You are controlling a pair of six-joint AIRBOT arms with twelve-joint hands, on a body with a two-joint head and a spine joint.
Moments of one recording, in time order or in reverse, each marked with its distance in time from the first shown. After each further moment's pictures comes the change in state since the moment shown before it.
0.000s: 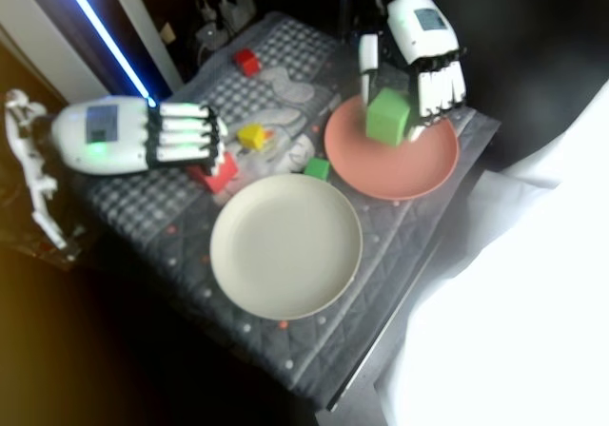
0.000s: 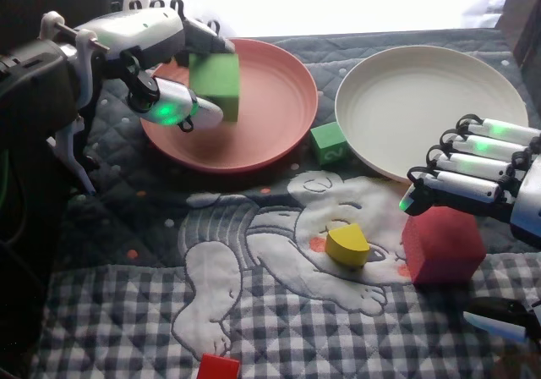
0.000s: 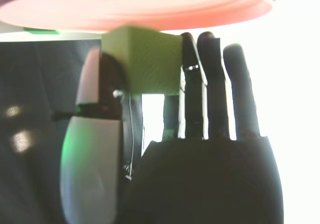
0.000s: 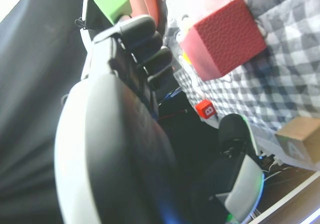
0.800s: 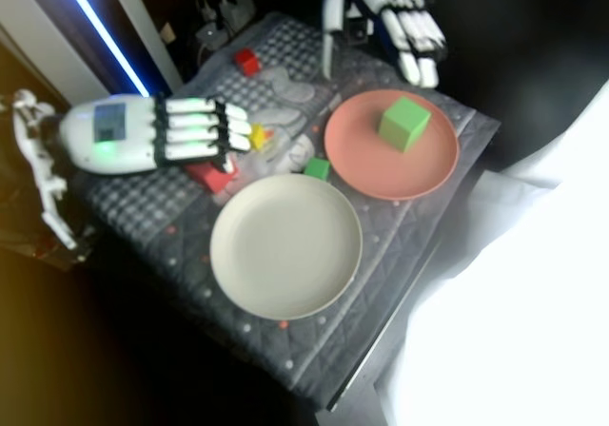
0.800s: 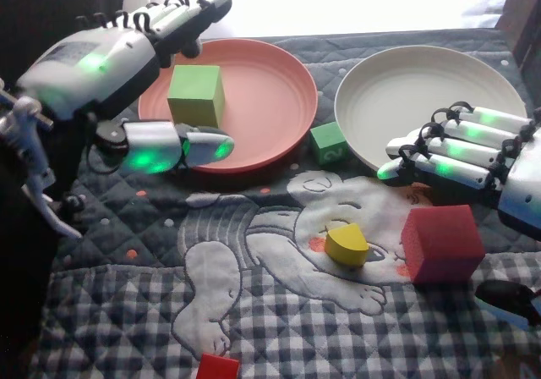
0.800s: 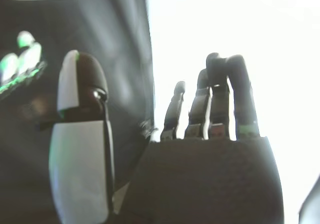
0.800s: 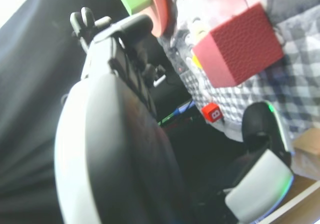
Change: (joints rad) left arm 0.229 0.213 -0.350 0.047 -0.511 0.000; right arm 0.035 -0.040 0.044 0.002 0.015 0.000
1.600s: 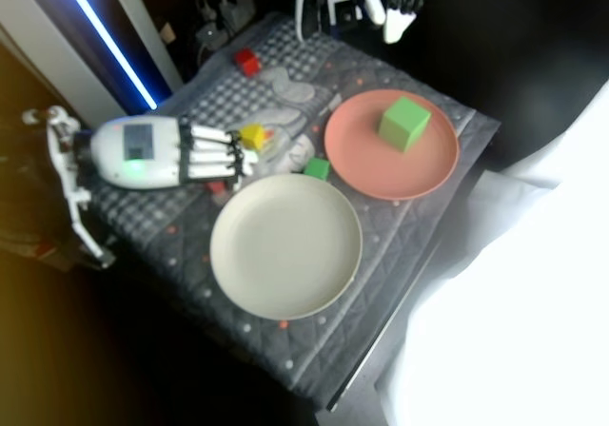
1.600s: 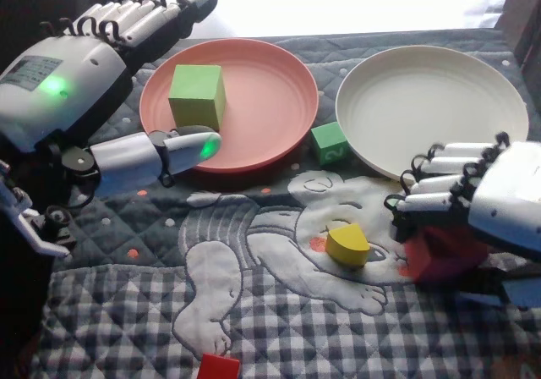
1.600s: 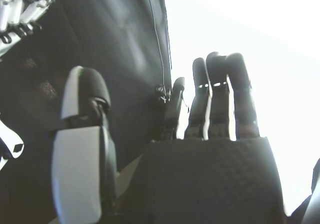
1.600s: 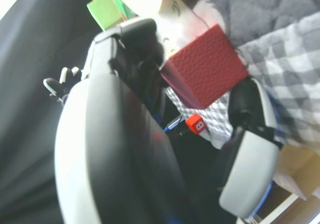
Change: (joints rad) left arm 0.112 0.061 -0.100 0.024 -0.238 0.000; right arm 0.033 -0.073 0.050 0.000 0.095 0.009
